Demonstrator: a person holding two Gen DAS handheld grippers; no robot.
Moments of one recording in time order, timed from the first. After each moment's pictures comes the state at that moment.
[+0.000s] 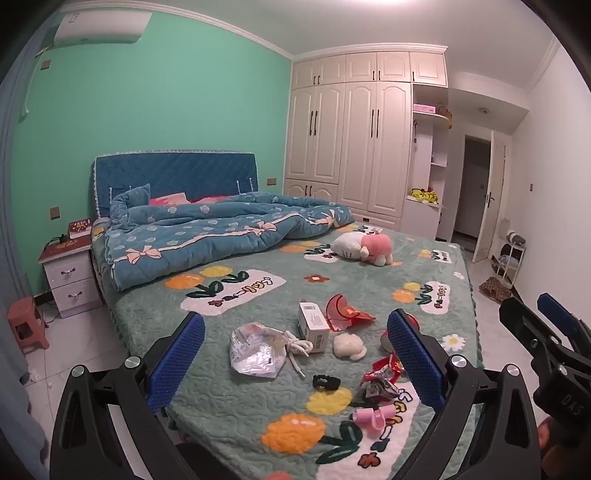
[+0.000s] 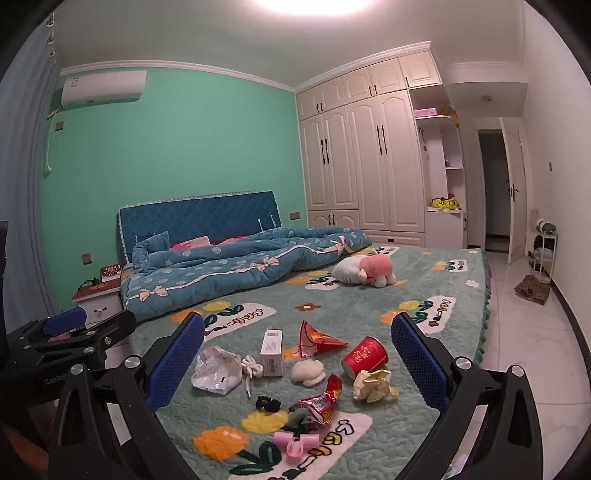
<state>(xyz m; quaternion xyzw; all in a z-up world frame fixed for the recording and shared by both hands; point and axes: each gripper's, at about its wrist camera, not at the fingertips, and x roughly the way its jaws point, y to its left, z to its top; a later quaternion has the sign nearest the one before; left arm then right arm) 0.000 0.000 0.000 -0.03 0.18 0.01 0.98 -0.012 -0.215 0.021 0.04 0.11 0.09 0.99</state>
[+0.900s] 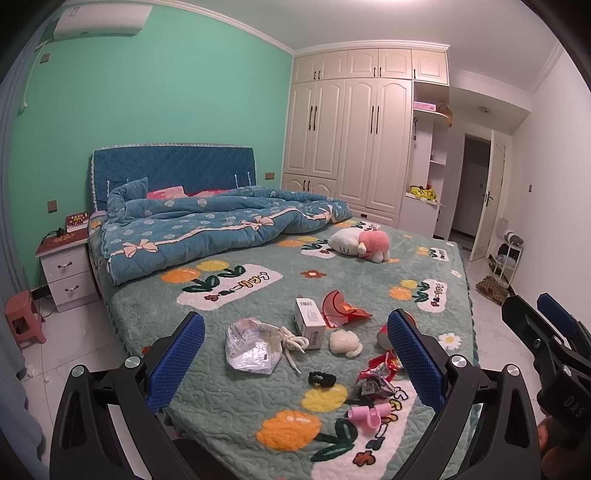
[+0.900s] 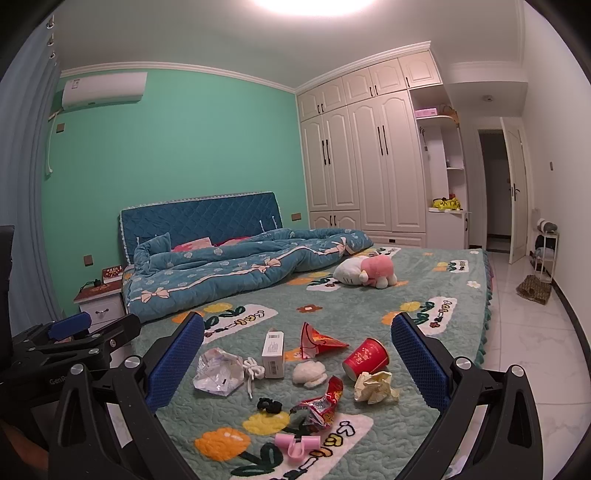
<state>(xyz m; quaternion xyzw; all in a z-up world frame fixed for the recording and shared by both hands) 0.009 -0.010 -0.009 -0.03 0.19 0.00 0.98 -0.012 -0.214 0.024 0.04 0.12 0.09 0.99</state>
